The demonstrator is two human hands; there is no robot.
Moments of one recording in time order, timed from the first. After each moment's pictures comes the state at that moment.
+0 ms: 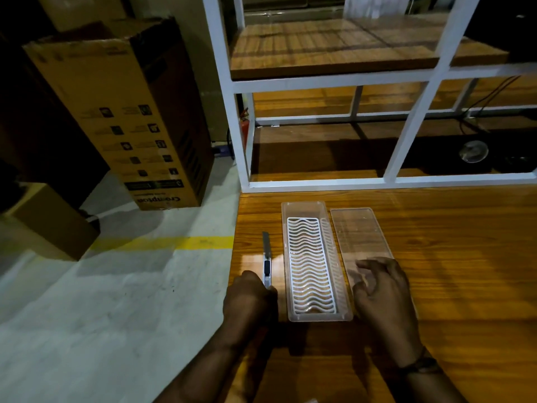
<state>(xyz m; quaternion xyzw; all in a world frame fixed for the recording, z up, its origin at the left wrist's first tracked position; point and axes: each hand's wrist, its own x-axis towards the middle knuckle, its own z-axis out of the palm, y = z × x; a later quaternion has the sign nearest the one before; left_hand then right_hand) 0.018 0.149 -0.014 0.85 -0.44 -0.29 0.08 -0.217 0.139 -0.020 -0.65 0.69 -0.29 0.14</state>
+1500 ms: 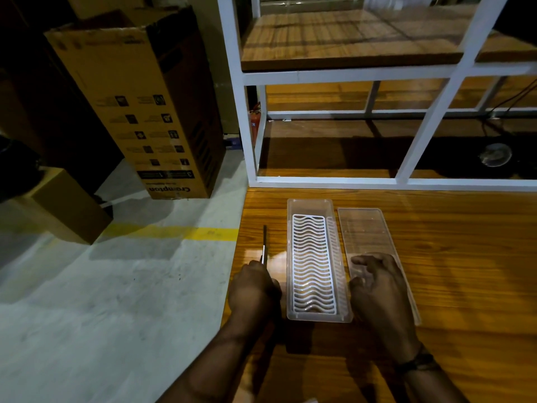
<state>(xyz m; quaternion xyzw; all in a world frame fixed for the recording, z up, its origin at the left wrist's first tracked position) 0.002 0.148 -0.002 0.86 -0.47 -0.18 0.07 -0.215 0.127 -0.011 -0.67 0.65 -0.29 0.20</state>
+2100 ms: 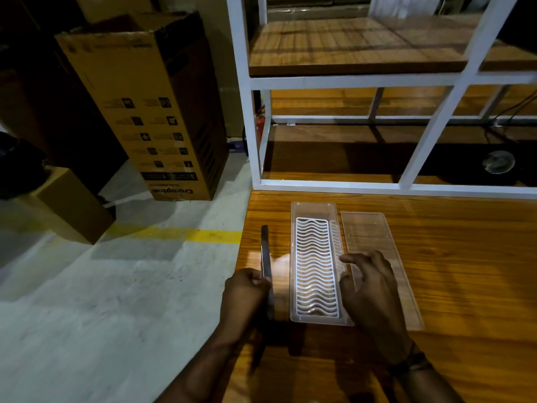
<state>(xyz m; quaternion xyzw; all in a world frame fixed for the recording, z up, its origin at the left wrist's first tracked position) 0.027 0.169 -0.022 0.80 -0.37 -0.34 0.34 -0.197 0.127 -0.005 -0.71 0.59 -0.33 0.18</state>
